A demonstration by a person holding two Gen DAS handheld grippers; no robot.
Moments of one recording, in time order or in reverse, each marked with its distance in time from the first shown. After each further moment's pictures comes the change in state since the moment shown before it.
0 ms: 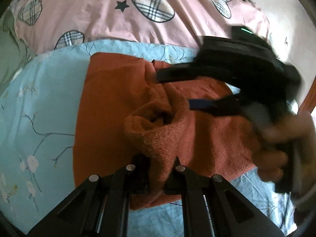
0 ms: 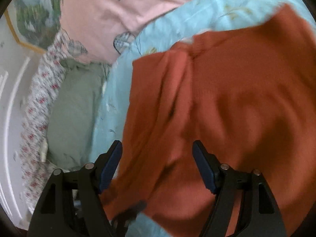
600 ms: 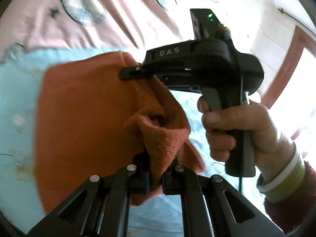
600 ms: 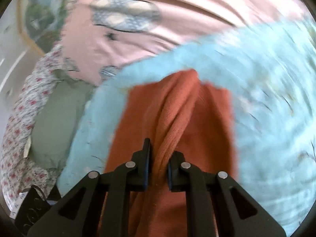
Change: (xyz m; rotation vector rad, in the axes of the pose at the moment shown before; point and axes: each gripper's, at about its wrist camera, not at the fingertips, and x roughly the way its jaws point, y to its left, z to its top) left arm 0.019 -0.102 0.022 0.057 0.061 -0.356; right arm -0.122 -0.058 0.007 -0.088 -0.175 -0.164
